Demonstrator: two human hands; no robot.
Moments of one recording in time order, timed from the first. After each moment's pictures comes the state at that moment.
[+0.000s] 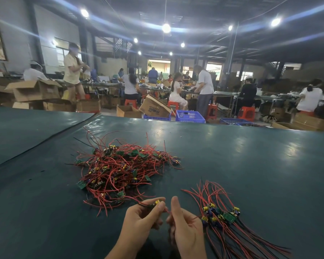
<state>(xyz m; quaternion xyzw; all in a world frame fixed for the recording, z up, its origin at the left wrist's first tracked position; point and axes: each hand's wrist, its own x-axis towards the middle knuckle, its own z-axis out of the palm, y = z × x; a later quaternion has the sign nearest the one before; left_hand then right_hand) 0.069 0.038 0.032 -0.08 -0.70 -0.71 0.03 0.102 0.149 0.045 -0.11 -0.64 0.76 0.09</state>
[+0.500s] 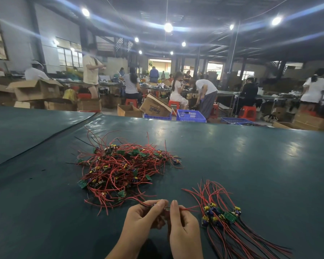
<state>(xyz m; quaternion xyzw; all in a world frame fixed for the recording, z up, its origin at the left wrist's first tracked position) 0.065 0.039 0.026 -0.09 -0.67 -0.73 0.01 0.097 0.141 0.031 -0.09 -0.72 0.66 0.18</state>
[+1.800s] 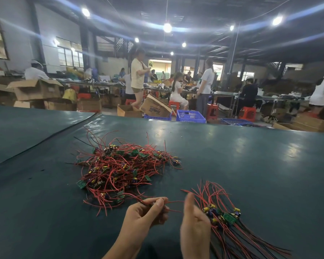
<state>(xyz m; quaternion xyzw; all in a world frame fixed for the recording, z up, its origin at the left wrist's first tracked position) 0.067 0.039 0.035 -0.07 -0.57 -0.82 -0.04 0.089 0.159 0.028 -0.12 -0.67 0.69 0.24</state>
